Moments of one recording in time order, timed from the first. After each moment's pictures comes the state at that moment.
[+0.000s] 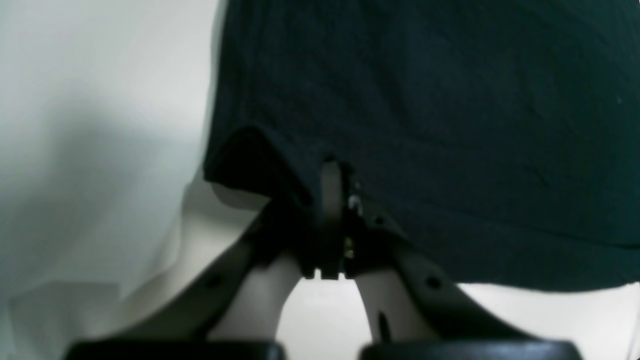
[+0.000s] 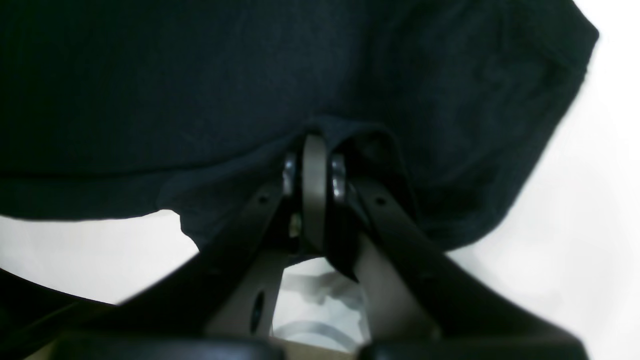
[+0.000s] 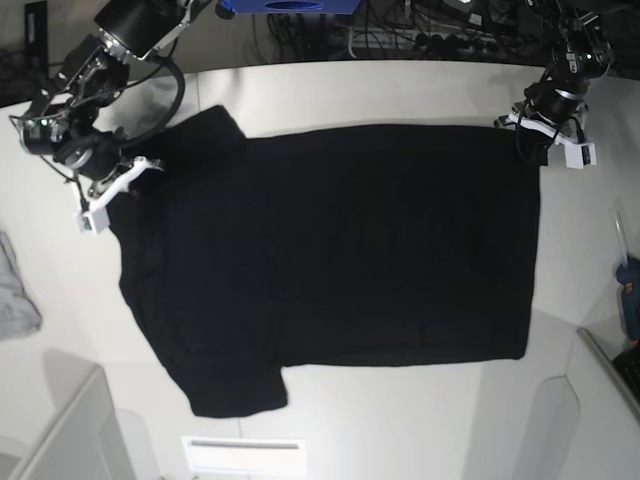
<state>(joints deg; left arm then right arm) 29.9 -11.1 -33.1 102.6 -40.1 -18.3 42.4 -1.2 -3.8 41.9 102.4 28.0 35.7 -84.1</state>
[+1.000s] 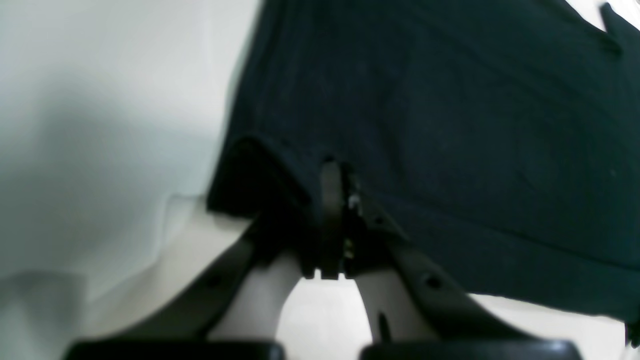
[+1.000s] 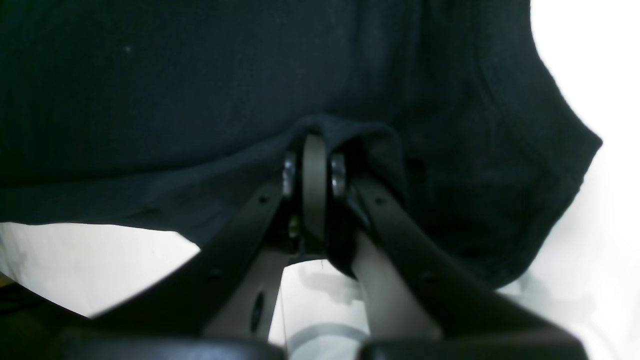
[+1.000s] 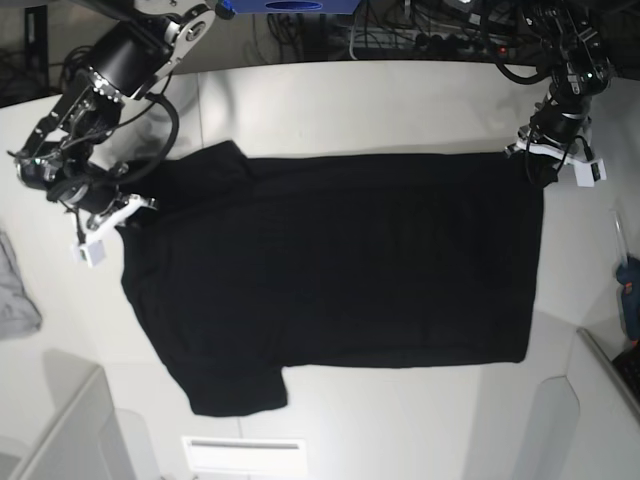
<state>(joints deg) 24.4 -10.4 -33.3 101.7 -40.1 -11.5 42.6 7.3 -1.4 41.9 92.9 27.8 33.0 -84.2</state>
